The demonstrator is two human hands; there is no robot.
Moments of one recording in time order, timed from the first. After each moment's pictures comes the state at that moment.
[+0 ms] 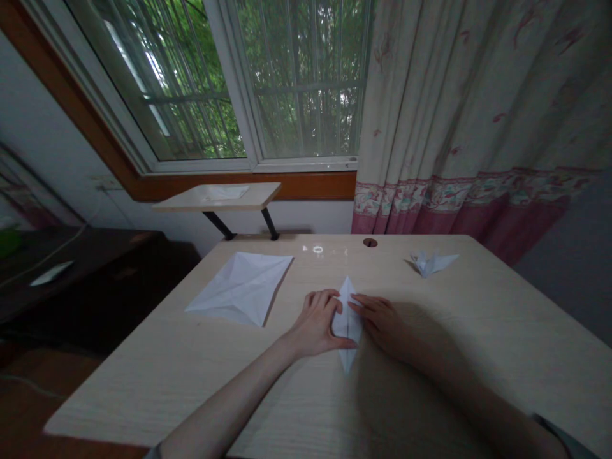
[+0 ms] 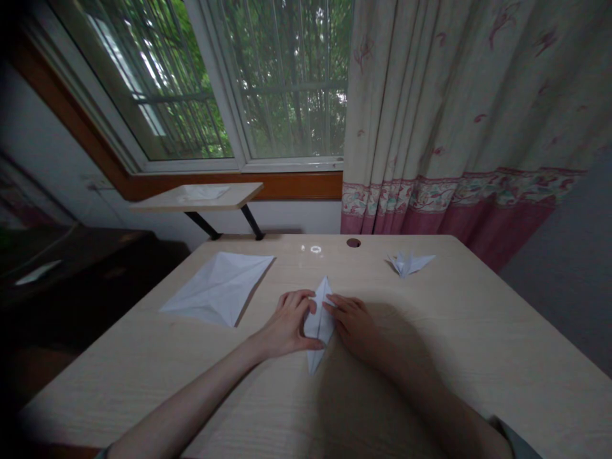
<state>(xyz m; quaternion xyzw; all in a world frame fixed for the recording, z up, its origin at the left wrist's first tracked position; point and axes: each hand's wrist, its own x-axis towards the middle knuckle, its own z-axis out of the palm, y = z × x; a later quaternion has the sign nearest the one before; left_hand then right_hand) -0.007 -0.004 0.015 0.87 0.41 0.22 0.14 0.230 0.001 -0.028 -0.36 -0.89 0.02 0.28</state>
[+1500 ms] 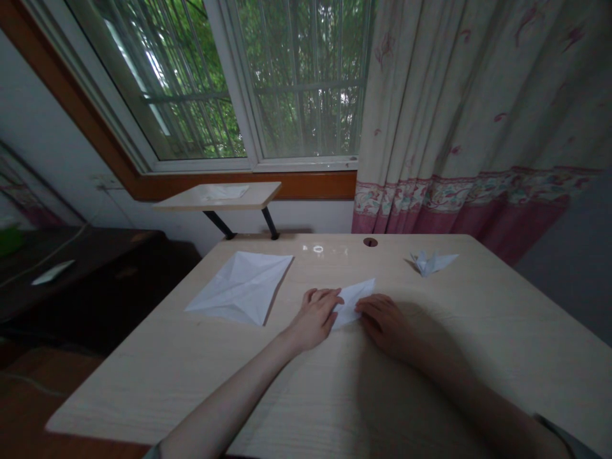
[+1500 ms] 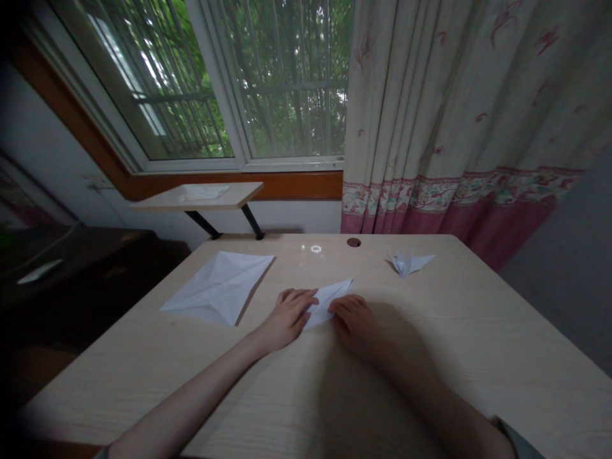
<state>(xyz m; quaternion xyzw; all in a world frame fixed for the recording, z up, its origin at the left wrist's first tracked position) -0.013 0.002 0.015 0.87 0.42 0.19 0.14 0.225 -0.006 -0.013 -0.36 -0.86 0.04 0.37</state>
